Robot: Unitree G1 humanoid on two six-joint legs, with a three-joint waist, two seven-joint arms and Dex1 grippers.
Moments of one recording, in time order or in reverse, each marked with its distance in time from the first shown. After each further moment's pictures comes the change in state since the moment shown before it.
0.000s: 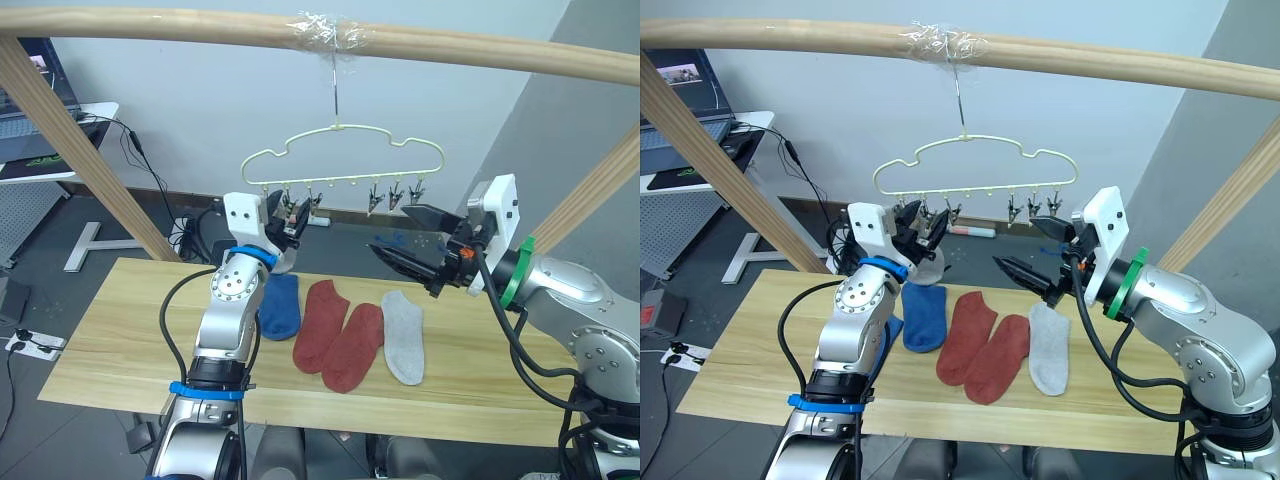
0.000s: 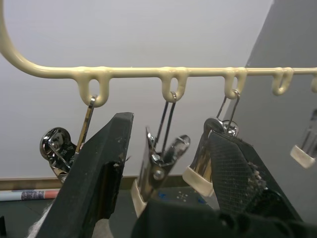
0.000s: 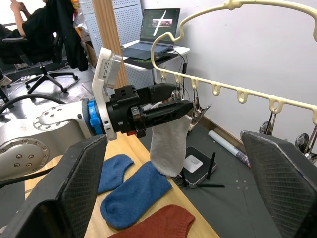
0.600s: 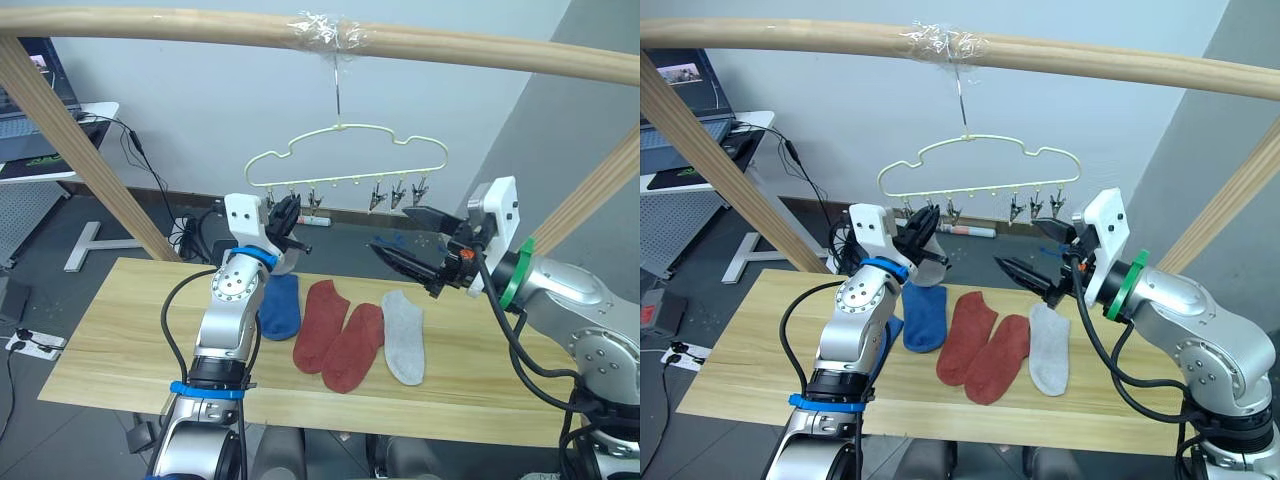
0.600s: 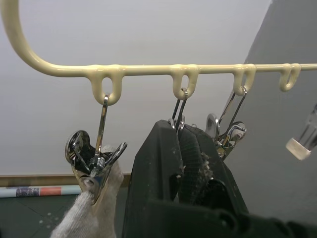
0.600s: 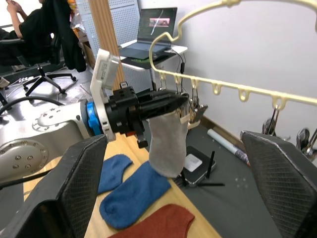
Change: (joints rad) left arm -0.003 -0.001 0.003 0.016 -0.027 0.007 -0.034; right arm 0.046 0.000 0.002 -0.001 -0.002 -0.007 -0.019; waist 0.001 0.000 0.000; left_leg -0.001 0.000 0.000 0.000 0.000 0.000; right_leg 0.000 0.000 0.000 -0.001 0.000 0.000
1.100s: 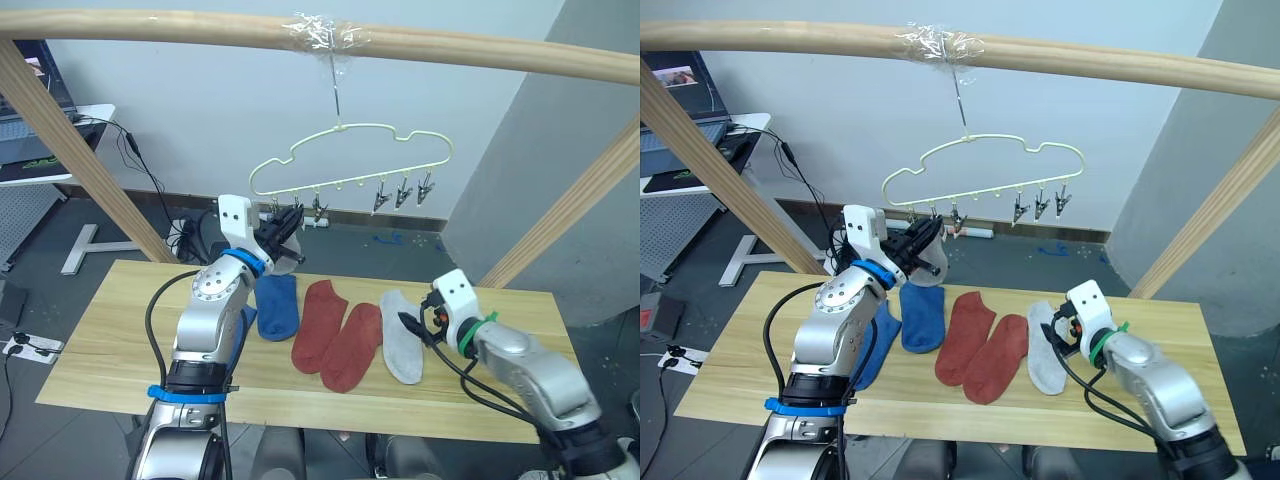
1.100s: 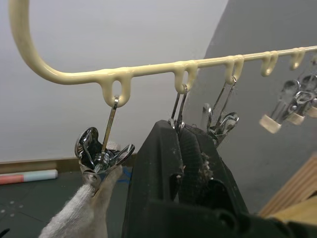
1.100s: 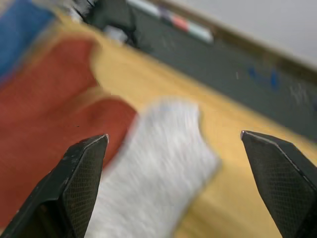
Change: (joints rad) left arm 0.023 0.090 0.020 -0.065 -0.132 0.130 -0.169; right arm 0.224 0.087 0.300 0.469 -0.522 -0.144 -0.150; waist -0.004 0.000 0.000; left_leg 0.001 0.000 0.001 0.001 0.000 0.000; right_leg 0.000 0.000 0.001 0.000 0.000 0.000
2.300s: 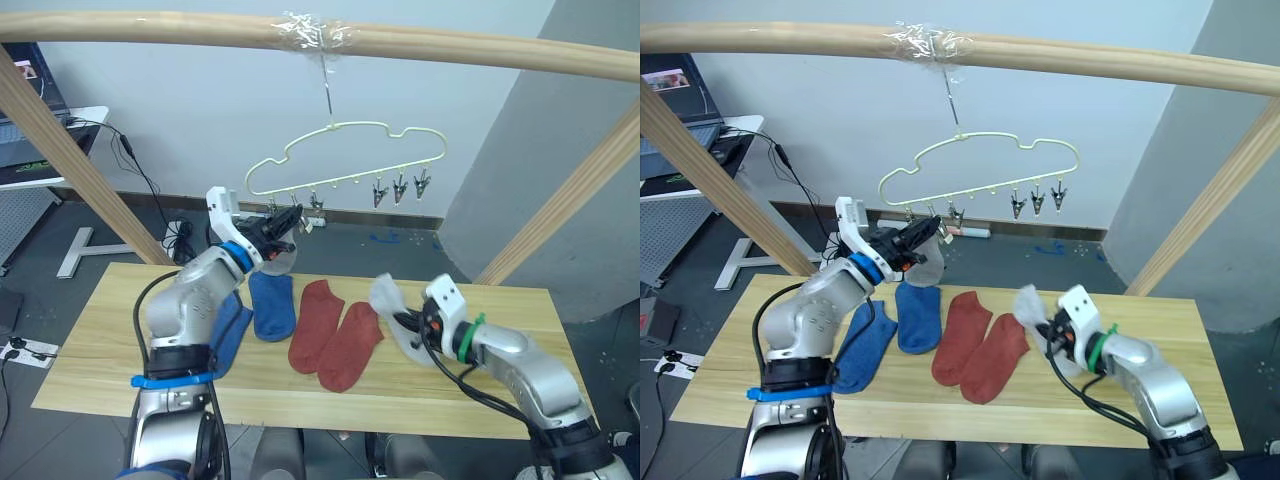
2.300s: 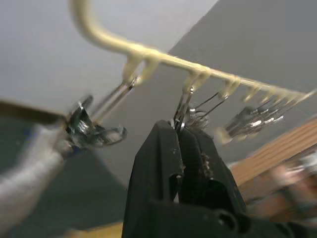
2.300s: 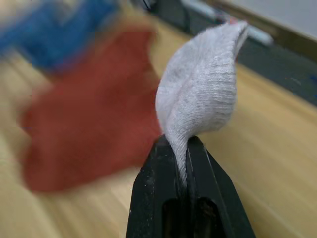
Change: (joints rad) left arm -0.127 0.033 0.267 0.049 -0.537 0.616 -0.037; right arm -0.074 0.111 -0.092 -0.144 0.113 0.088 0.347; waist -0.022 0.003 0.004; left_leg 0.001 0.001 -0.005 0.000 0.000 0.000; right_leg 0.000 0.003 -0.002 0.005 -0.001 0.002
